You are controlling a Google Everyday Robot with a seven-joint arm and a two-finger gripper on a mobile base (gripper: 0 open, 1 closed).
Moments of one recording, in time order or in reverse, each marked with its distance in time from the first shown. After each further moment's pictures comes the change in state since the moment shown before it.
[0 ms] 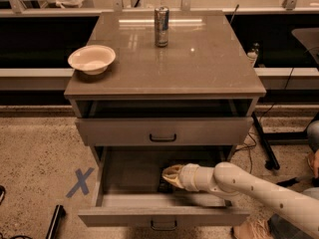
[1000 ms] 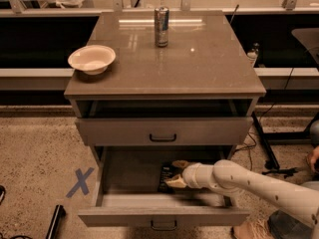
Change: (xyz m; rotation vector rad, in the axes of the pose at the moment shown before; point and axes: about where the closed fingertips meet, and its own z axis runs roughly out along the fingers) arm 0.036 -0.027 0.006 0.054 0.112 0.046
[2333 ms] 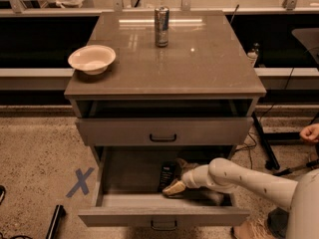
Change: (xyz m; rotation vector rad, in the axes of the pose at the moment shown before) arm 0.031 -0.002 0.028 -0.063 0.044 0.012
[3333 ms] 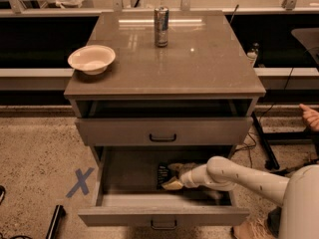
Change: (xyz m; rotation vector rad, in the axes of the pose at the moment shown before) arm 0.002 0.006 0.012 -0.060 0.000 -0.014
